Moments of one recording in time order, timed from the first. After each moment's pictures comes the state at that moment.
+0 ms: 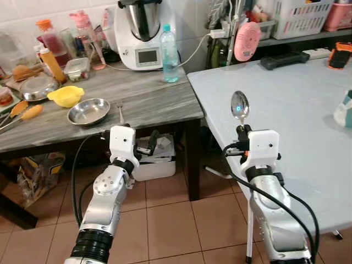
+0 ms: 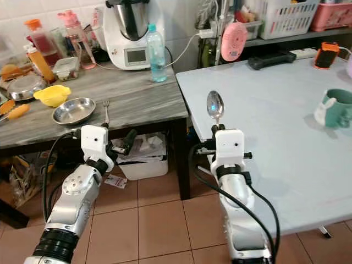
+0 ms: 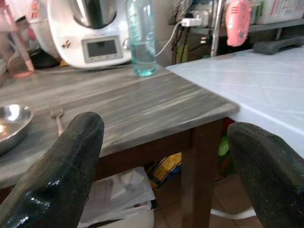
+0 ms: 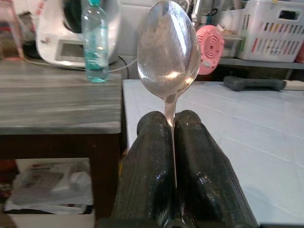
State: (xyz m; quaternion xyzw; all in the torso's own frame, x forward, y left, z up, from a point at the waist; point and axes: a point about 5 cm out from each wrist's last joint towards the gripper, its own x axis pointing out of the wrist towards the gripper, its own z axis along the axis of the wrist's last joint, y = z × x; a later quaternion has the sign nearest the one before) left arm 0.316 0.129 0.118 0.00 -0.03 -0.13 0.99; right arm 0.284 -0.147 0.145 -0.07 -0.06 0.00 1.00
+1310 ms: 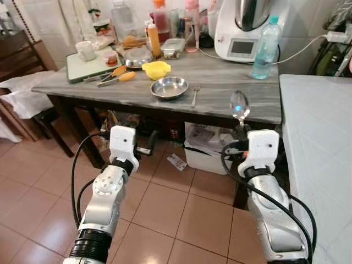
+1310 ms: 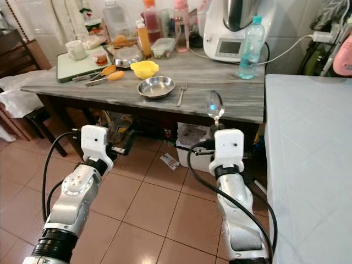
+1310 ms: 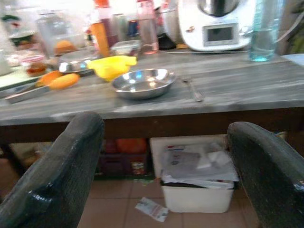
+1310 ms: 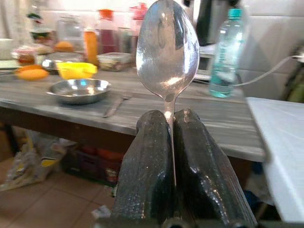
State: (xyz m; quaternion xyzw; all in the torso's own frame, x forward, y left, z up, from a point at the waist) left arm 0.316 0.128 0.118 0.00 -0.03 -0.14 0.99; right arm 0.284 -0.143 0.147 -0.06 -0.07 0.00 1.00
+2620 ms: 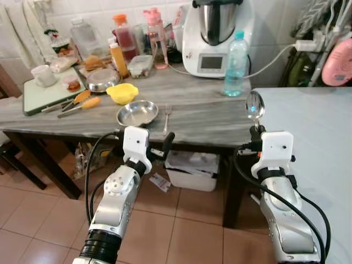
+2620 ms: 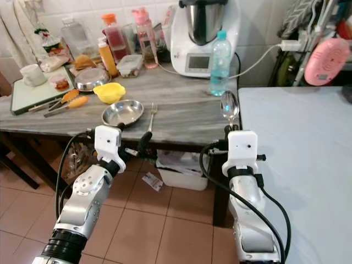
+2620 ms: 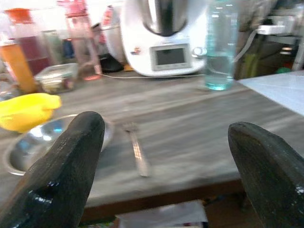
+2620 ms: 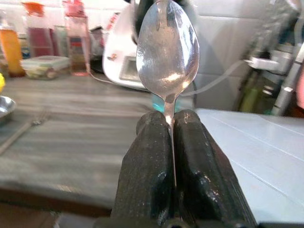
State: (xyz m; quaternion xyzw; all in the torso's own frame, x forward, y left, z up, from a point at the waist) left arm 0.313 0.106 0.121 -0.02 -0.04 -0.19 0.98; right arm 0.281 -0.159 0.146 -0.08 -0.07 -0.02 0.99
